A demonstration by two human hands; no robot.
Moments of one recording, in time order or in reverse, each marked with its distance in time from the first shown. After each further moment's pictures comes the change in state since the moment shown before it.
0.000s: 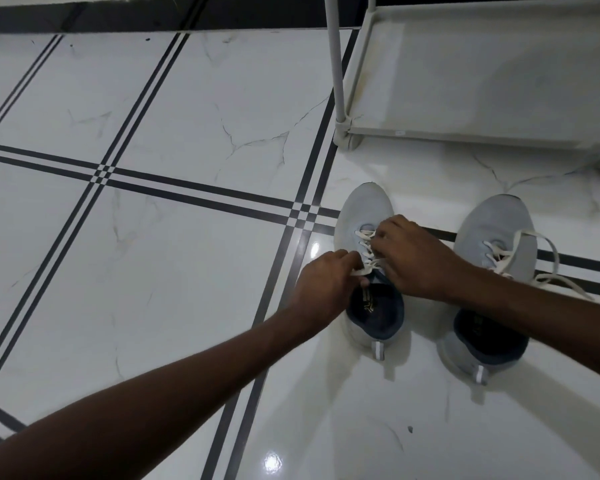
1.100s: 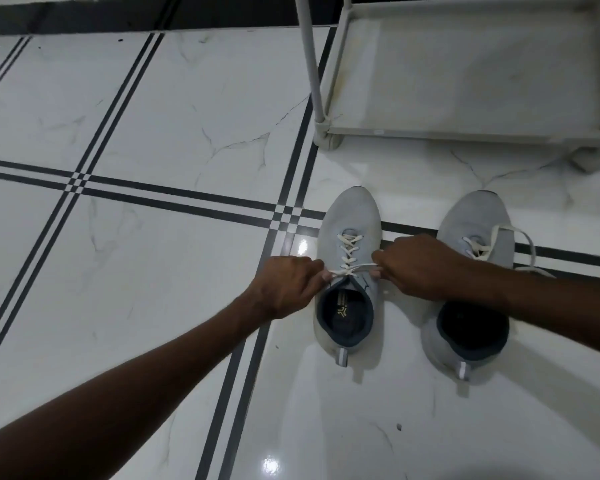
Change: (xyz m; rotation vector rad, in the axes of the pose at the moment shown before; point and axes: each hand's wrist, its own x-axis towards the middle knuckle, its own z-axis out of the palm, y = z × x) left_hand 0.007 -0.057 -0.006 0.211 -0.201 0.175; right_hand -0.021 0.019 -0.008 -0.104 -0.183 -0.029
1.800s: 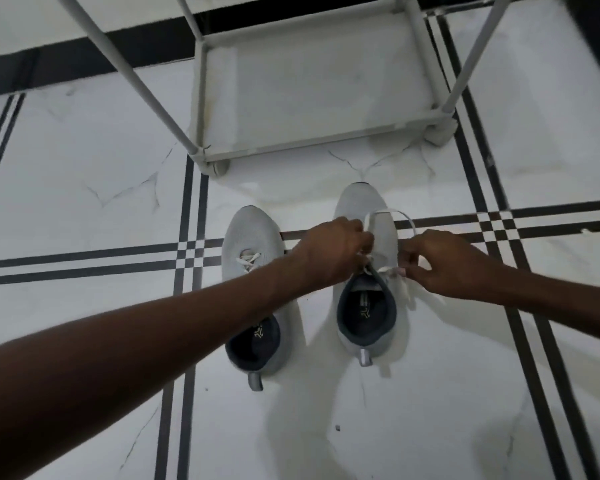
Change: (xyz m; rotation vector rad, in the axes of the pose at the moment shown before) left_hand 0.151 0.178 -0.012 0.049 -0.160 0.461; right_hand -0.174 0.064 0.008 0.487 0.108 0.573
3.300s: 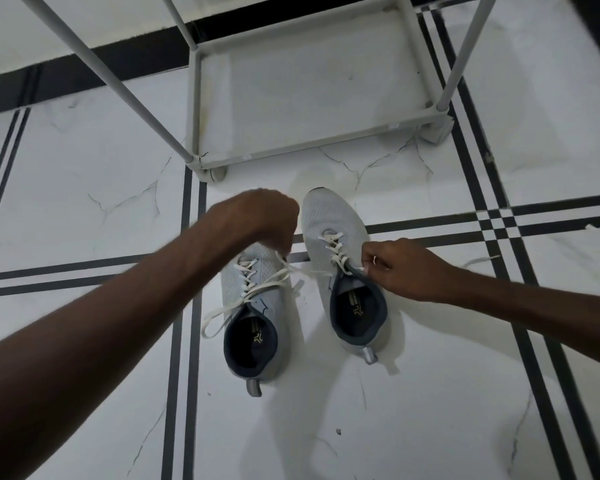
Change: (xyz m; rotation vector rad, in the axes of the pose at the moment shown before) left_hand -0.010 -0.030 -0.098 0.251 -0.529 -0.378; right_hand 0.024 -0.033 0.017 0.186 -0.015 0.032
